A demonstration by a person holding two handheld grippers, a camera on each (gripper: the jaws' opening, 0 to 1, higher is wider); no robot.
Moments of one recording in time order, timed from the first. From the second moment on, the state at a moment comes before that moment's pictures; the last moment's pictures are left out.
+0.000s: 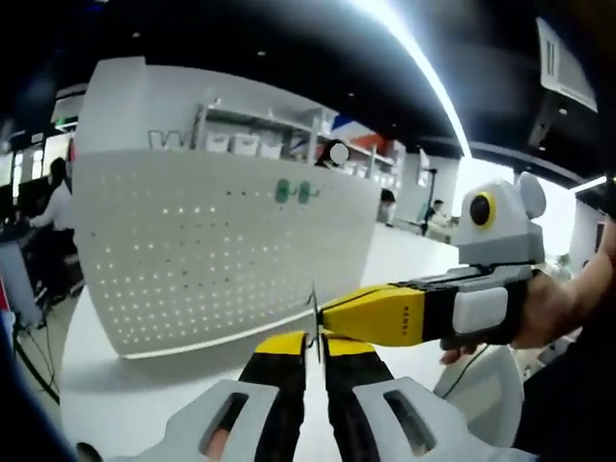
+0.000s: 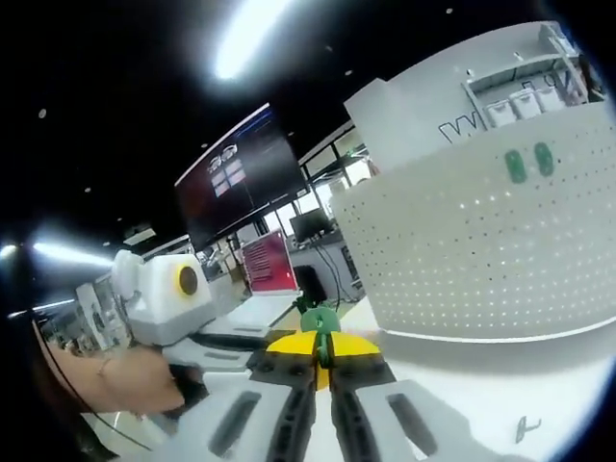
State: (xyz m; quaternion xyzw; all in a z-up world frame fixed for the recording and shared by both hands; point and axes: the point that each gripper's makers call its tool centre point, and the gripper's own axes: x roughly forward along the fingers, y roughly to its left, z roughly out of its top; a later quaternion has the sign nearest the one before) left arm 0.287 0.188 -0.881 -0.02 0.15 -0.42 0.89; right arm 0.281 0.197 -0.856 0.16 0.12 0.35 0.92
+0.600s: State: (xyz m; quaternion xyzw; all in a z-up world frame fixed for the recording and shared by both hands) left arm 0.280 0.189 -0.885 -0.02 0.14 -0.44 0.89; right arm 0.287 0.183 -0.851 0.14 0.10 0.35 0.92
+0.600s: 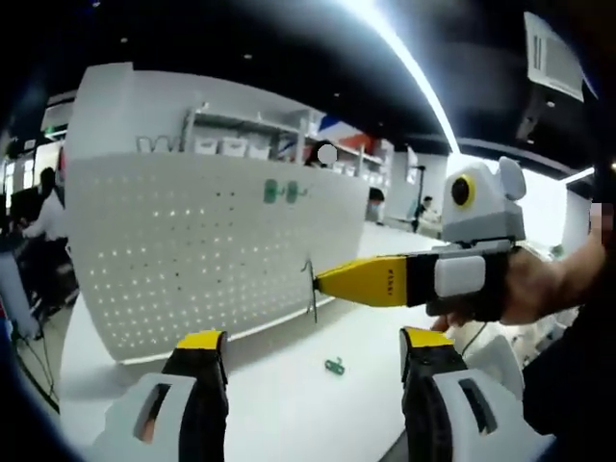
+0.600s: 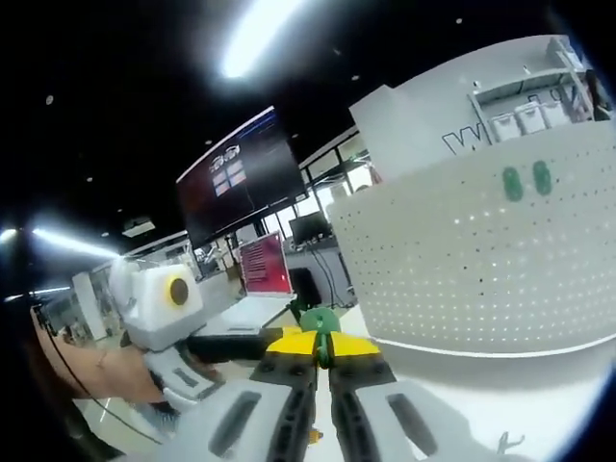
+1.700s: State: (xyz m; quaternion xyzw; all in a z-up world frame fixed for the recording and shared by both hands) left arm 0.284 0.208 -0.886 -0.04 0.15 -0.41 0.90; right arm 0.349 0.131 -0.847 0.08 0.04 0.25 0.97
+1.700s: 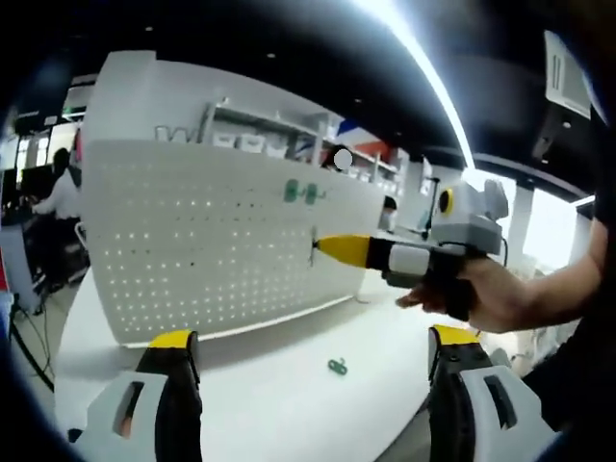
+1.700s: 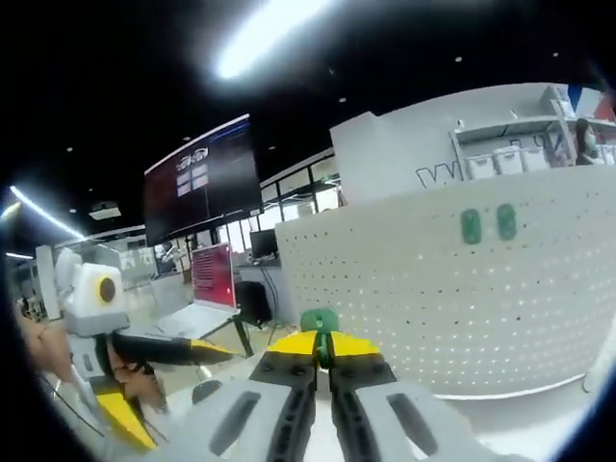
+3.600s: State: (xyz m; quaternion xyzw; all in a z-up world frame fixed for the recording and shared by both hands) left arm 0.314 0.227 -0.908 -0.06 0.19 -0.37 0.91; right arm 0.463 -0.071 -0.800 0.02 -0.06 0.01 1.00
